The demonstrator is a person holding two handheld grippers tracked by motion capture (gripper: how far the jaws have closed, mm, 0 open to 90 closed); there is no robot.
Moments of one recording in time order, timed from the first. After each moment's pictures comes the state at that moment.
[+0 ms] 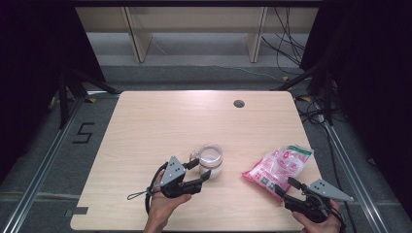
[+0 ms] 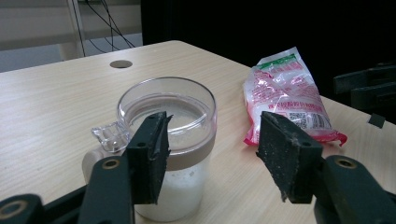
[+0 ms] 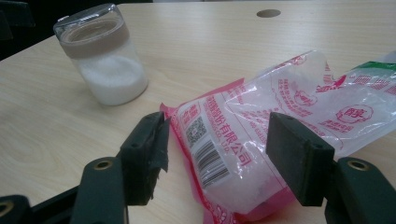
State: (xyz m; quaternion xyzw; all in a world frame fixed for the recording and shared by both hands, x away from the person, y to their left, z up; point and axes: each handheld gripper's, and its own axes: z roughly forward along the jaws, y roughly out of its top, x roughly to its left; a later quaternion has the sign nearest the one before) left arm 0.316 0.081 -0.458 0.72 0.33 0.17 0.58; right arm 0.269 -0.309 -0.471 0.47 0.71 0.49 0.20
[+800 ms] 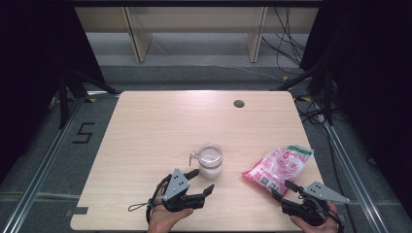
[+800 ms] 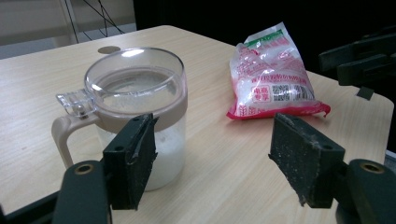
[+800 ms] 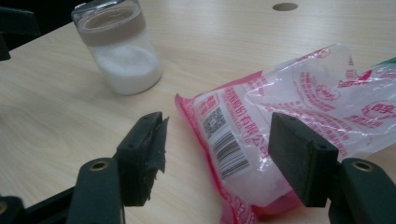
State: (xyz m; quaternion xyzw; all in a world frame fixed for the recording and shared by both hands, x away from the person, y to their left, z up) left arm 0.289 0.075 -0.469 0.75 0.32 0.18 0.56; right arm 0.263 -0.303 -0.473 0.45 0.73 0.48 0.20
